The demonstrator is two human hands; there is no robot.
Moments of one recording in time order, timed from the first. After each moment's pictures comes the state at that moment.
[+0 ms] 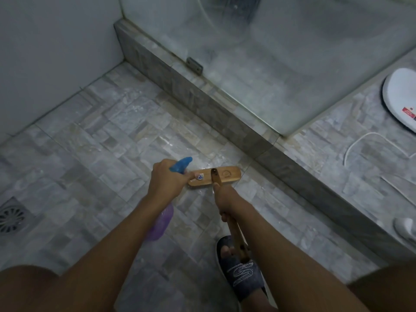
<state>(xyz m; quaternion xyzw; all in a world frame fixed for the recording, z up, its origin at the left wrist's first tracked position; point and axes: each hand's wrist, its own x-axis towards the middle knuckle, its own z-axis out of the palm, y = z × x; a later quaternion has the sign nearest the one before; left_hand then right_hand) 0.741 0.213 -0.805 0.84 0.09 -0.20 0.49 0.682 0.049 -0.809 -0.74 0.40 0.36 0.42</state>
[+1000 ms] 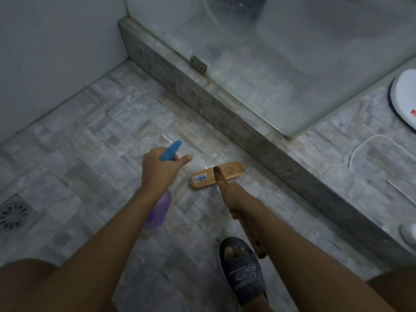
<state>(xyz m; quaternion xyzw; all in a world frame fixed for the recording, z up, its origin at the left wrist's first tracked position) 0.762 0.221 -0.785 0.84 0.12 -0.12 0.52 0.690 0.028 -0.809 -0.76 0.34 0.39 0.39</state>
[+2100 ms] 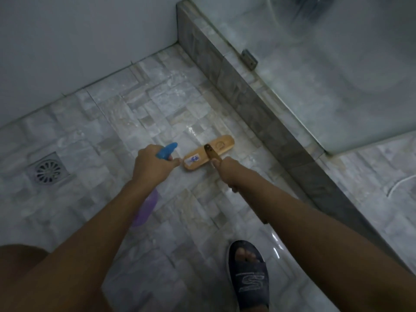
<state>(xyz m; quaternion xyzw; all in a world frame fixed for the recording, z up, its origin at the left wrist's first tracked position) 0.747 0.301 -0.812 0.88 0.21 -0.13 0.40 0.766 0.088 -0.814 -0.86 0.15 0.42 0.25</state>
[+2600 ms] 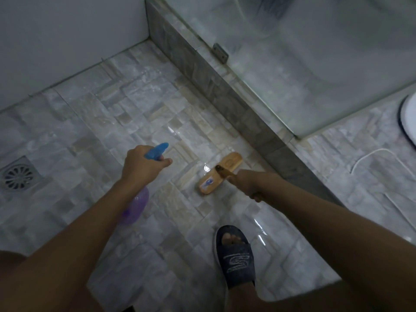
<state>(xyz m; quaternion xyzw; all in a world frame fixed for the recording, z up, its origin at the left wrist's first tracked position) 0.733 0.288 -0.810 0.86 0.17 -0.18 0.45 0.709 -0.004 -0.786 -0.81 0.19 0.52 0.19</state>
